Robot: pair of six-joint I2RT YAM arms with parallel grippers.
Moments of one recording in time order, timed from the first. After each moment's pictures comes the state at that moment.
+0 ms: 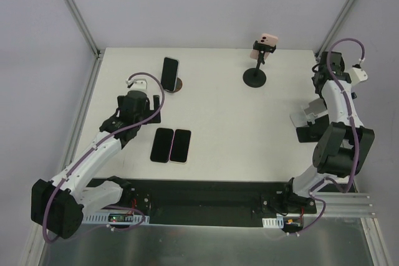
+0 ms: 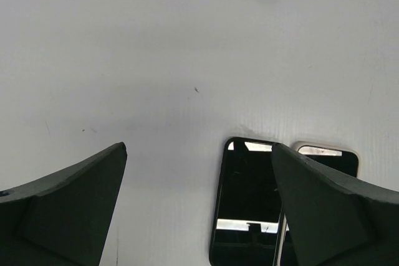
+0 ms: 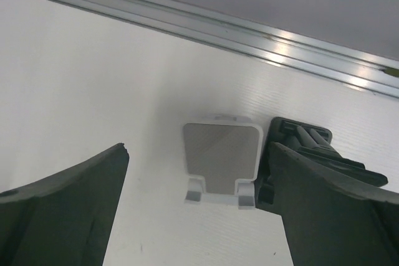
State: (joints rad) left arm -0.40 1.01 0.75 -0.42 -0.35 -0.25; right arm -0.20 1.65 1.41 -0.76 0.65 0.94
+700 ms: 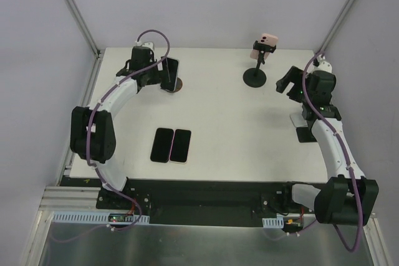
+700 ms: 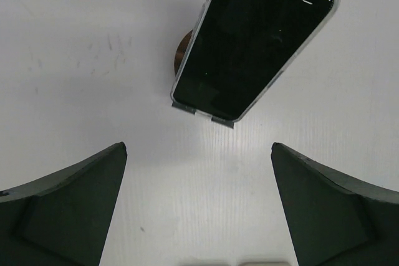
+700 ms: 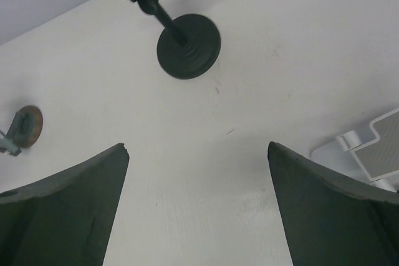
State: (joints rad) left arm -0.23 1.68 1.32 -0.34 -0.03 -0.30; right arm -0.04 1.19 0.98 -0.22 -0.05 0.38
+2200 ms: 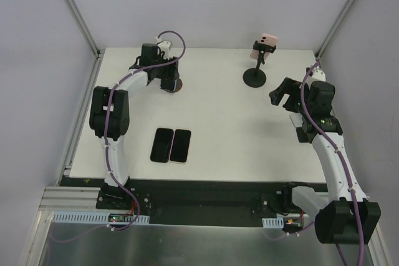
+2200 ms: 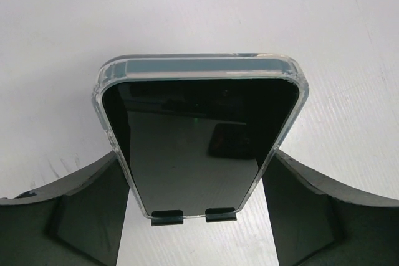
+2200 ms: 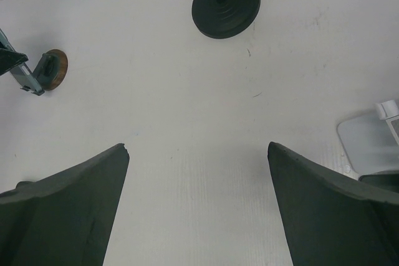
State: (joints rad) left arm -0.19 2.08 1.56 -0.13 0.28 -0.03; right arm 0.00 1.02 0.87 -0.31 -0.19 0.32
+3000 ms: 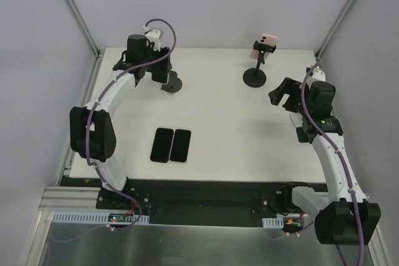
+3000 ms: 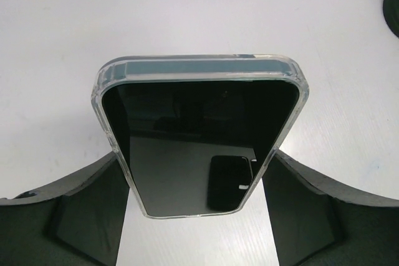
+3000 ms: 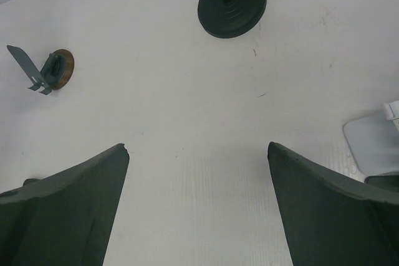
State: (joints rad) left arm -0.19 1.79 1.50 -0.24 0.22 -0.03; right arm 0.00 1.01 0.87 -0.31 -0.20 0.33
